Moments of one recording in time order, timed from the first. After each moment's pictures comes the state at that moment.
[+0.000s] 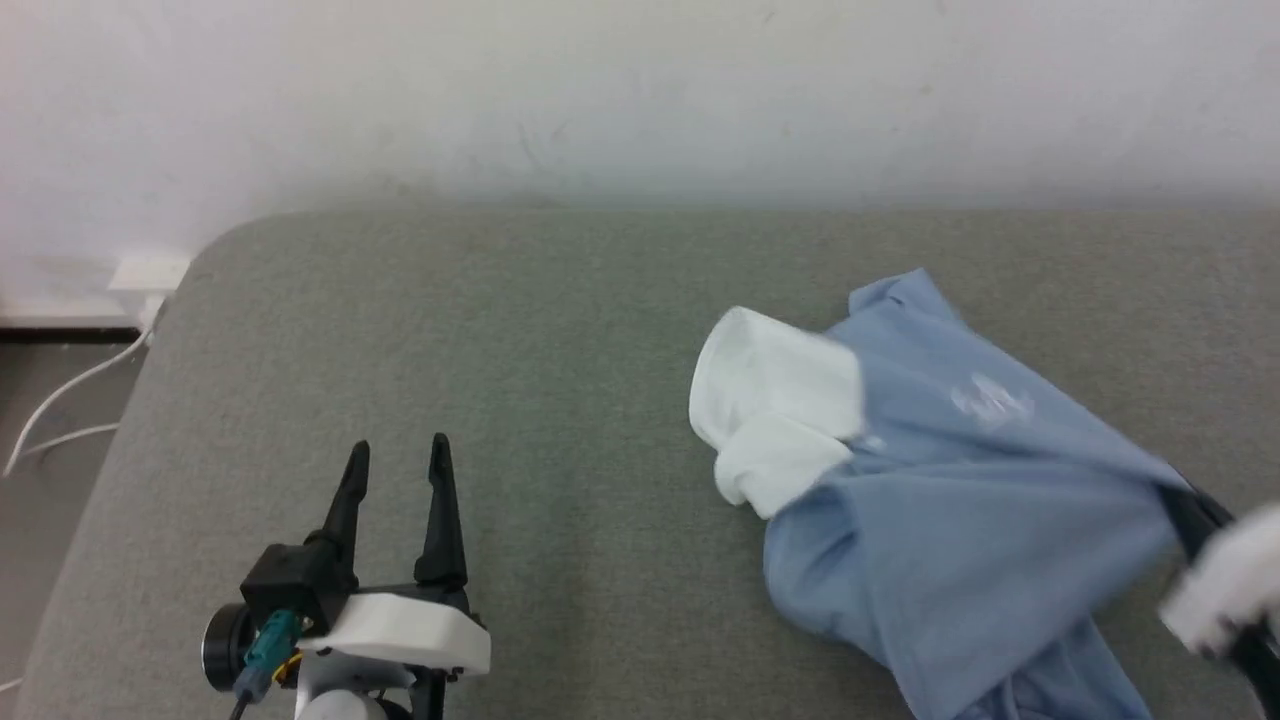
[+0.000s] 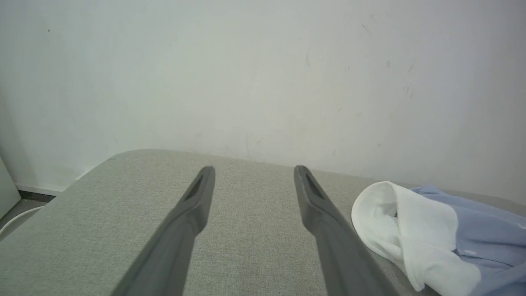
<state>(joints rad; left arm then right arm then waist) -0.04 0.07 -0.10 0.10 -0.24 0.07 -0.26 -0.13 -0.28 -0.12 0.17 0.50 0.13 0.34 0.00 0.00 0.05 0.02</state>
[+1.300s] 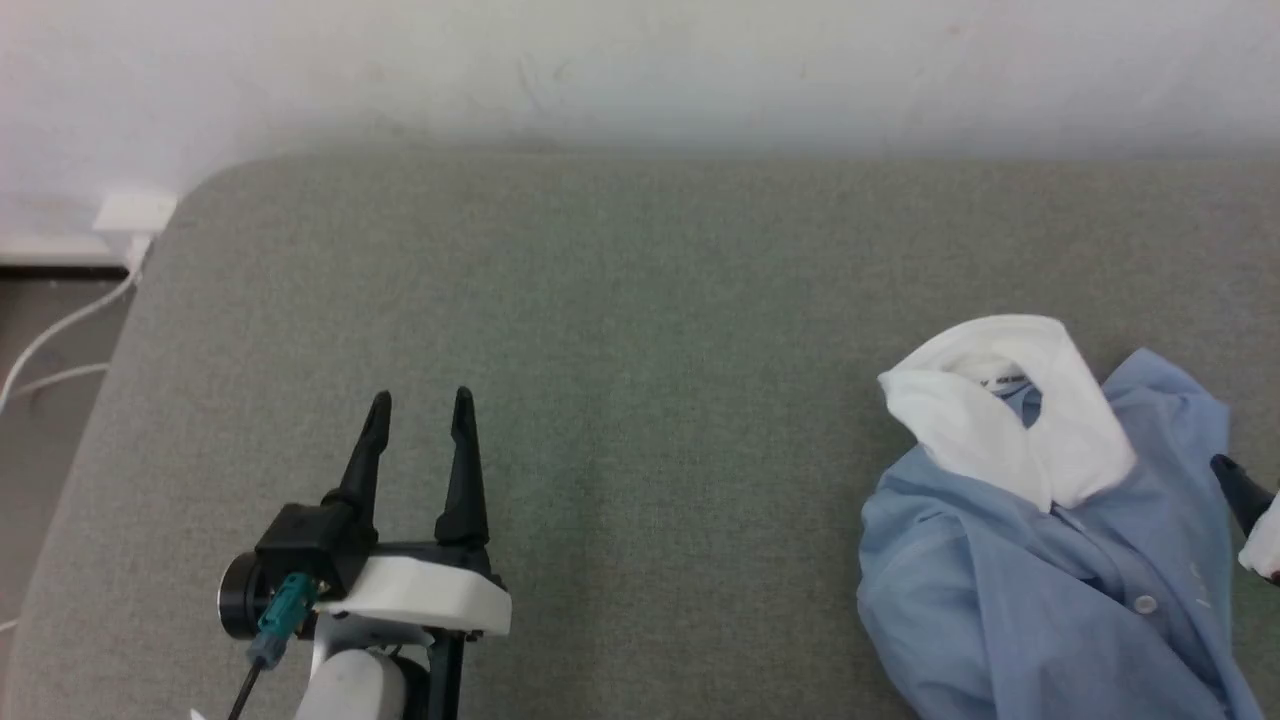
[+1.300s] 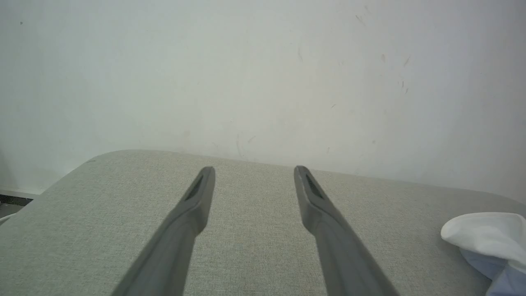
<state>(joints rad) -0.09 0.06 -0.13 0.08 -0.23 0.06 -0.26 -0.26 -0.31 -0.34 0.42 0.39 0.13 0.50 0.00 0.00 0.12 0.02</state>
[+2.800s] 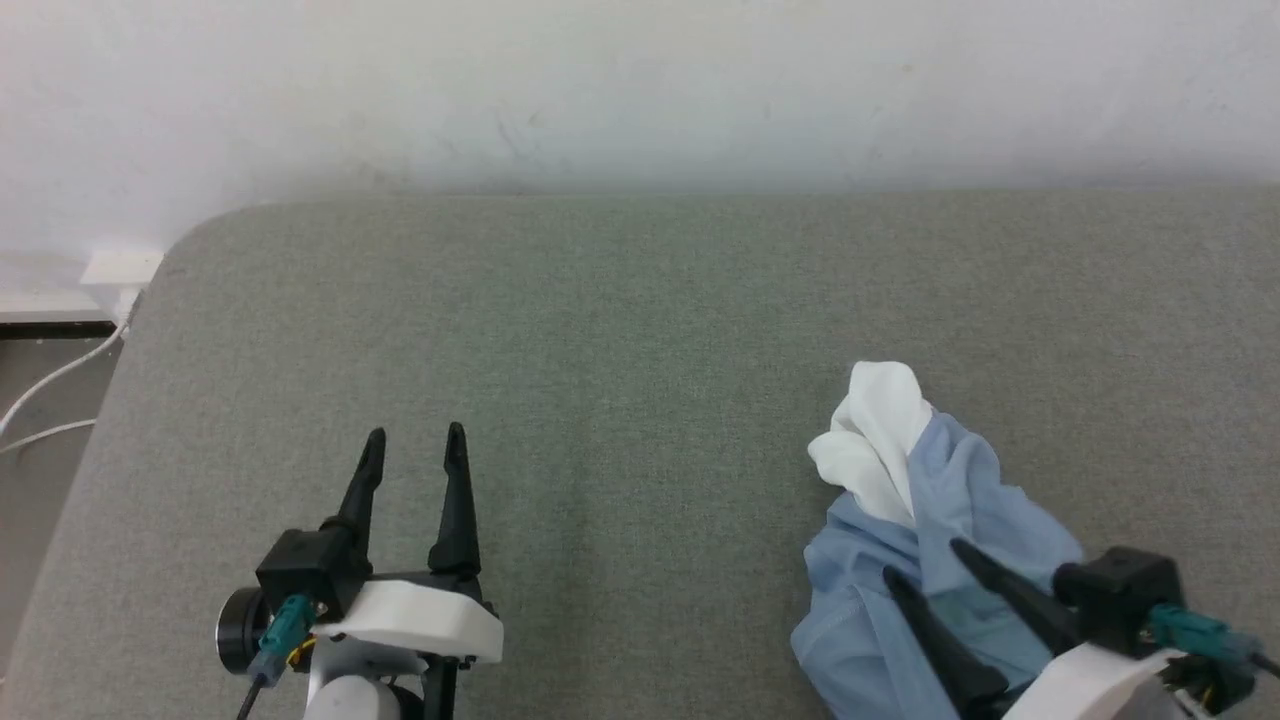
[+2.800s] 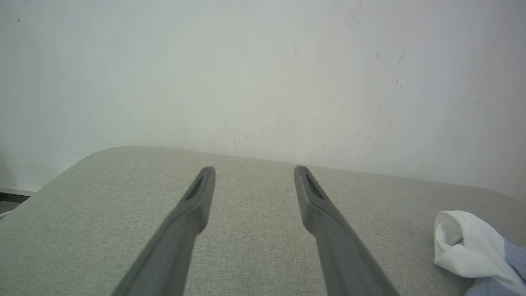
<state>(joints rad) -0.06 0.05 -0.10 0.12 -0.23 0.05 -0.26 0.22 -0.22 0.19 -0.36 0.34 0.13 0.40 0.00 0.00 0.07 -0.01</state>
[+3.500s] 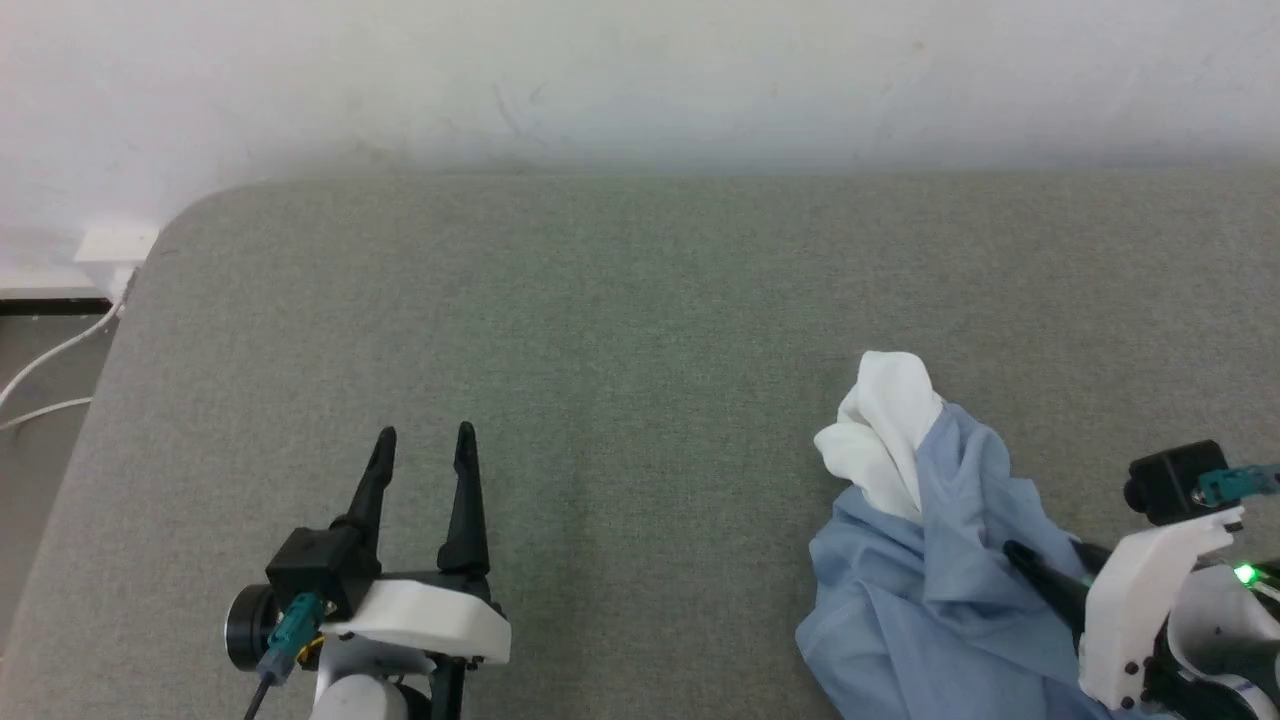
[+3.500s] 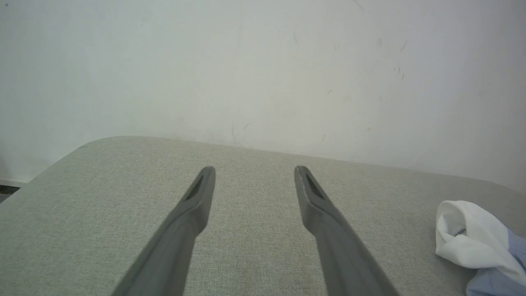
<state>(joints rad) -0.06 0.05 -0.12 0.13 -0.23 0.05 -0.26 -0.01 -0.40 0.09 -0.06 0.54 0.13 0.64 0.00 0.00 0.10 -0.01</state>
